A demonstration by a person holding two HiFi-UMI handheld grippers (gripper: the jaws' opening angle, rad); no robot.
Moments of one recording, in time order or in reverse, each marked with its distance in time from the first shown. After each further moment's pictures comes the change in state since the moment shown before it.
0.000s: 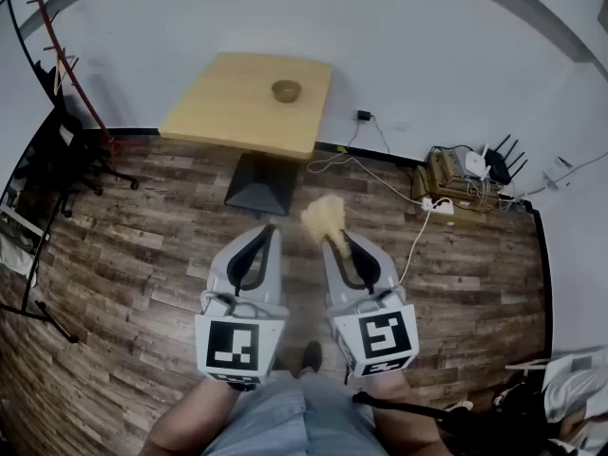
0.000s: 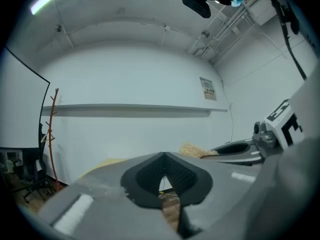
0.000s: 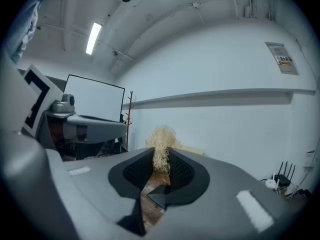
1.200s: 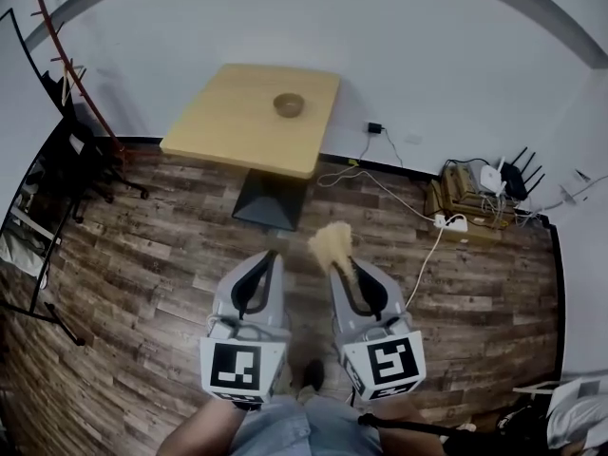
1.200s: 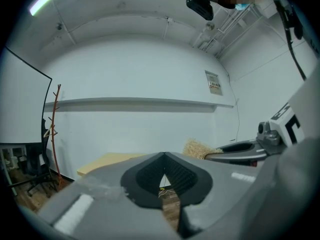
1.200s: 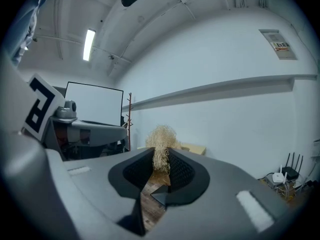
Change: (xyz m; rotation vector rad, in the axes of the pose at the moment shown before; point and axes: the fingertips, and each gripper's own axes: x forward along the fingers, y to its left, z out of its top) left arm 0.053 -0.024 -0.017 -0.027 0.035 0.054; right arm 0.011 -0.058 -0.015 0.059 -0.028 0.053
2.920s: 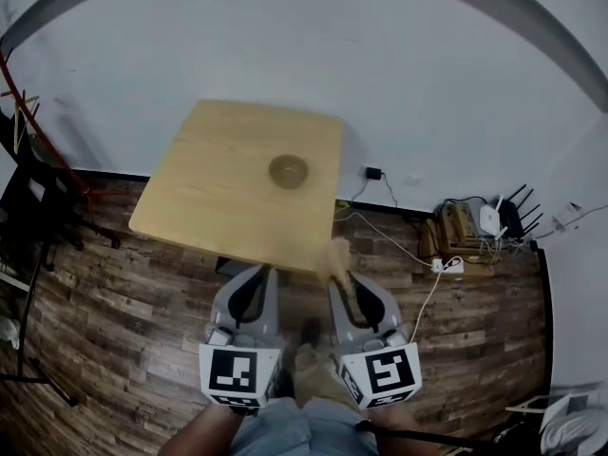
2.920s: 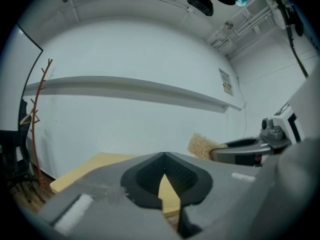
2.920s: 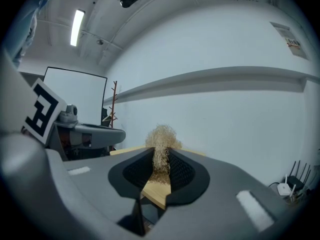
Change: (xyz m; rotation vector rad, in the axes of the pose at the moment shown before) left arm 0.248 0.187 -0.005 -0.018 0.012 -0.091; right arm 0.283 -0.076 0.019 -0.026 0.053 -0.097
